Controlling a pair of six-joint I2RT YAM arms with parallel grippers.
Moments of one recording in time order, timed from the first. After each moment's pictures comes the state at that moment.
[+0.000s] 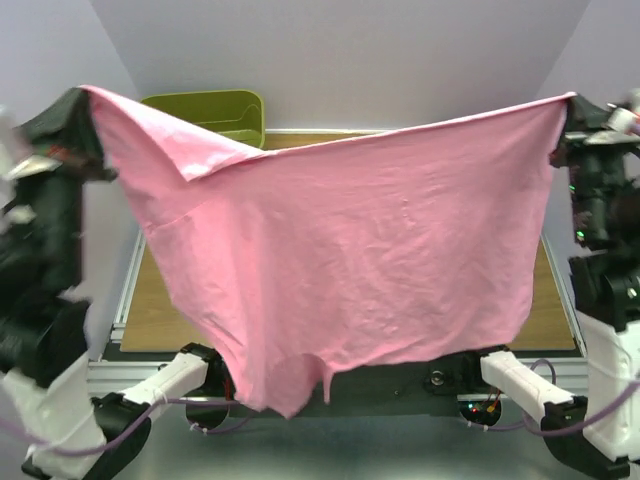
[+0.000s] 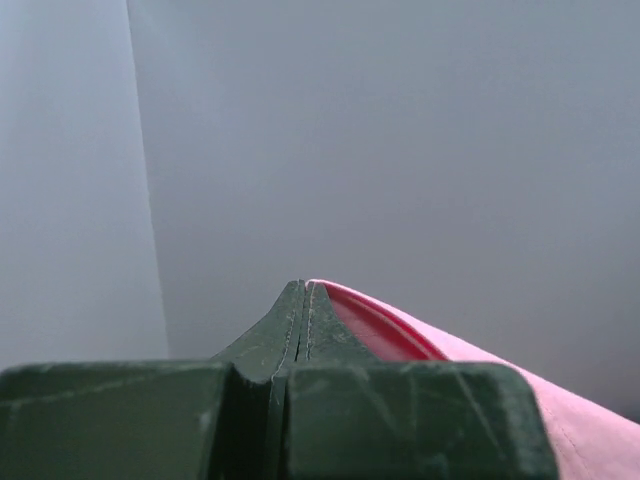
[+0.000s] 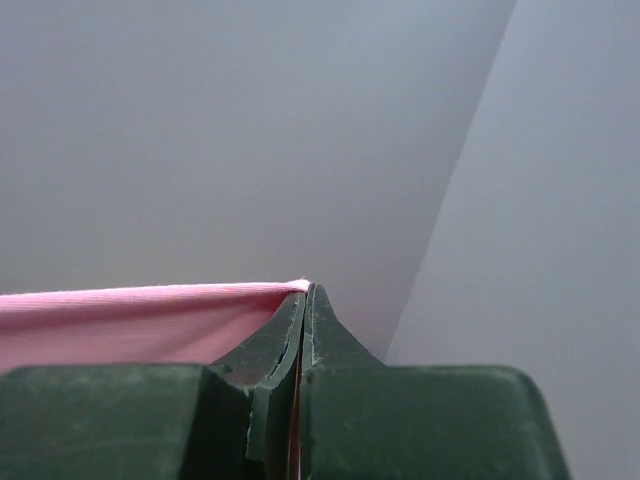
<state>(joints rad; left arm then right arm) -0.34 0.96 2.02 -0.48 -0.25 0.10 0.19 0.91 1.68 -0.30 0.24 -0.31</state>
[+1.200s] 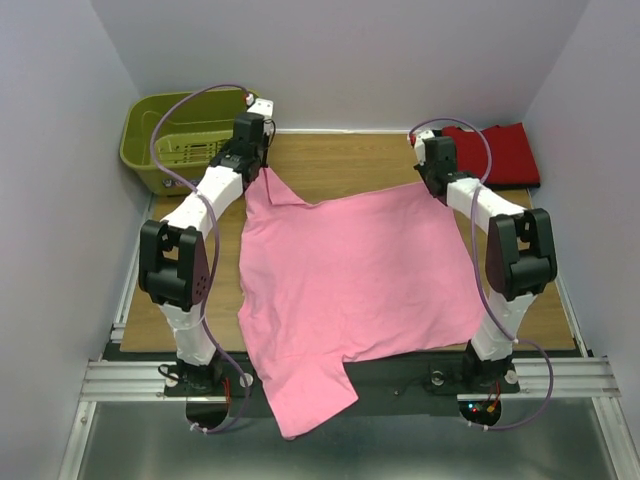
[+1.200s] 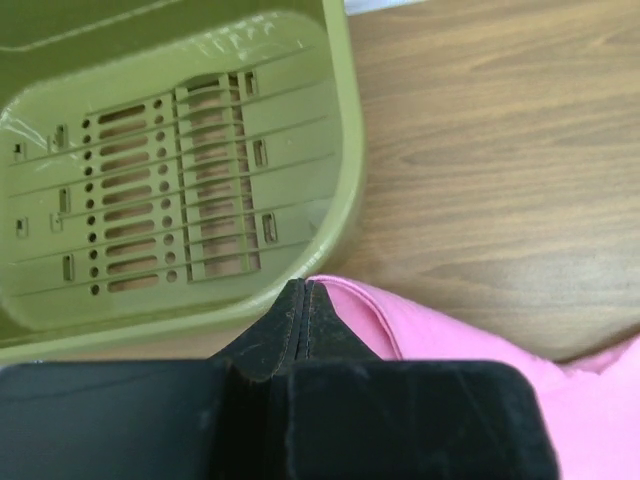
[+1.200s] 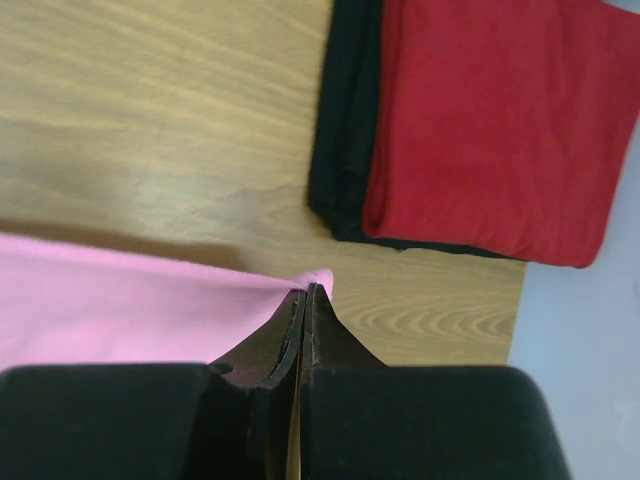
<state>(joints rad) -0.28 1.82 1.52 -0.23 -0.30 0.06 0.19 1.87 1.35 -0.16 0.39 -0.42</state>
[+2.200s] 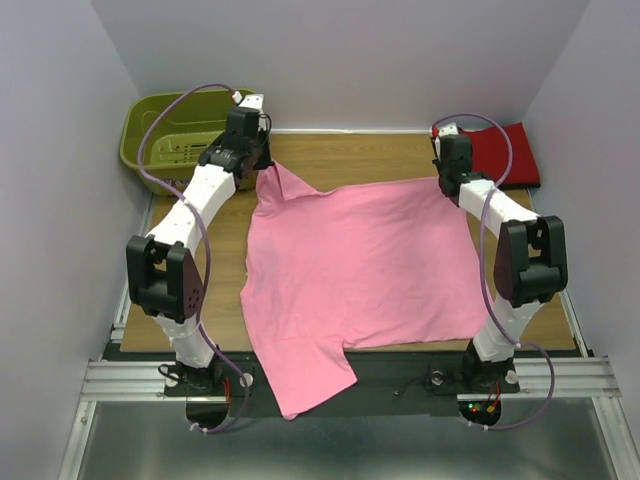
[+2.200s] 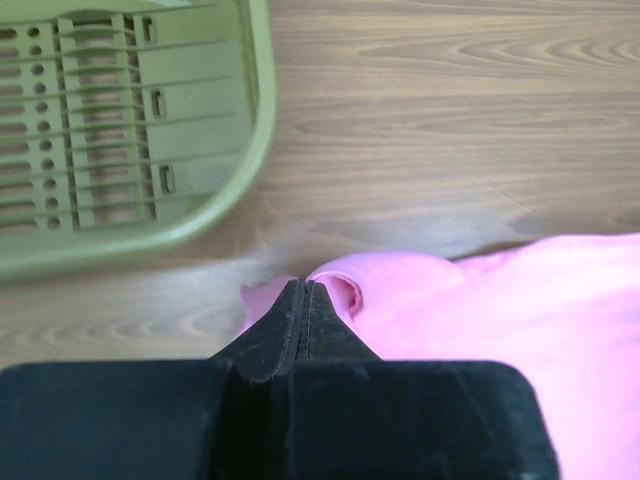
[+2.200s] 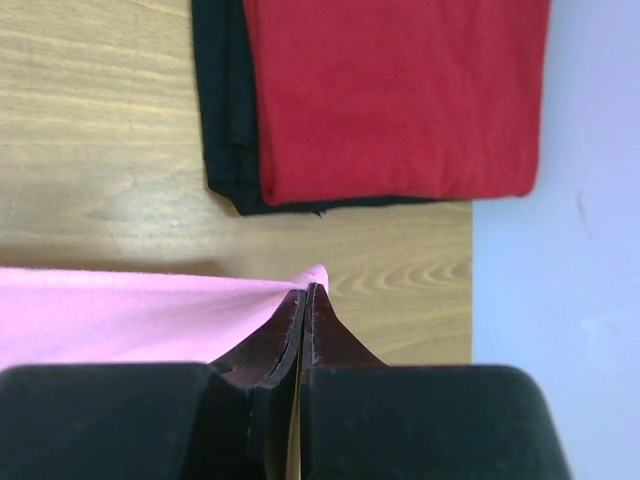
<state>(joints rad) -0.29 1.75 1.60 -0.43 -0.12 -0.22 0.12 1.83 1.33 -0.14 0.50 -0.34</state>
